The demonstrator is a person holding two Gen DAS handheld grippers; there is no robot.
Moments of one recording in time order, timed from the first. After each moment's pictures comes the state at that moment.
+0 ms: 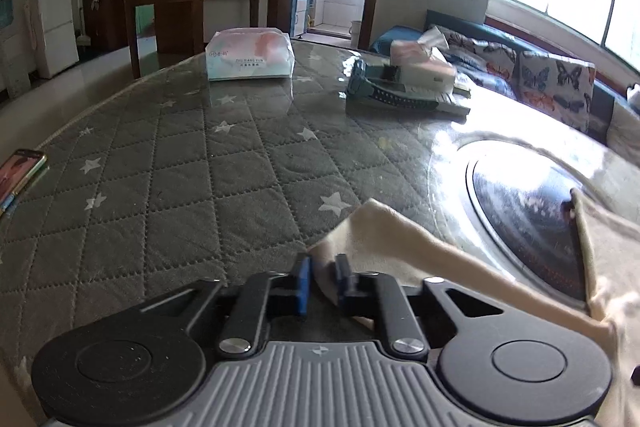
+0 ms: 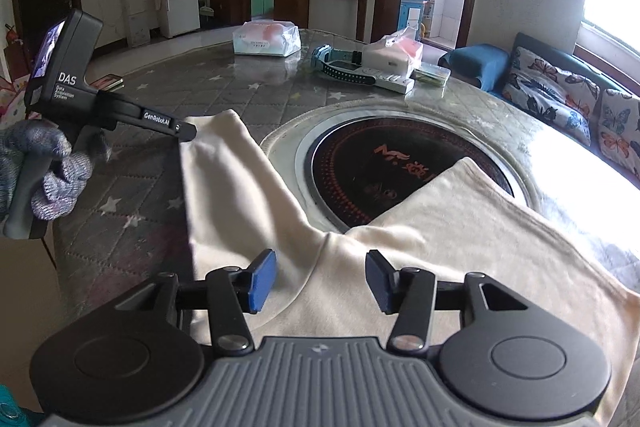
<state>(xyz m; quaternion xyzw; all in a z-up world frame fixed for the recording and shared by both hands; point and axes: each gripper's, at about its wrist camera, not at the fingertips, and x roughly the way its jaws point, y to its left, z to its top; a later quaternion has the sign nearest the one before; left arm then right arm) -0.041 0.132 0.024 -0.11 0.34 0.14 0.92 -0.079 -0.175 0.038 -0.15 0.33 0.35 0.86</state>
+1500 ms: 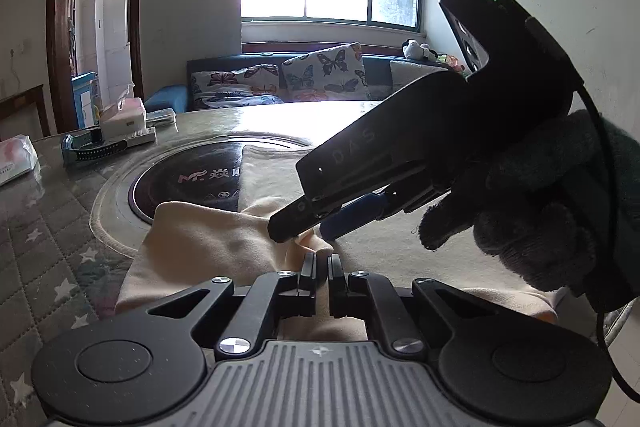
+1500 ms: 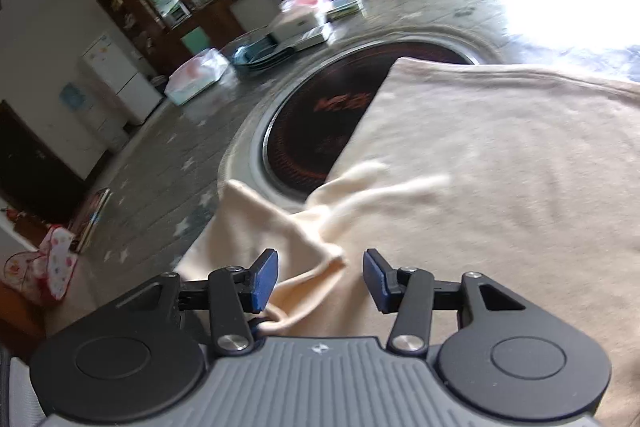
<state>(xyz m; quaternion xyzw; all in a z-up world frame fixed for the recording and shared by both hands) -0.126 -0.066 0.019 0.03 0.25 -0.17 0.95 -0.032 -0.236 0.010 0.12 0.45 0.30 0.83</state>
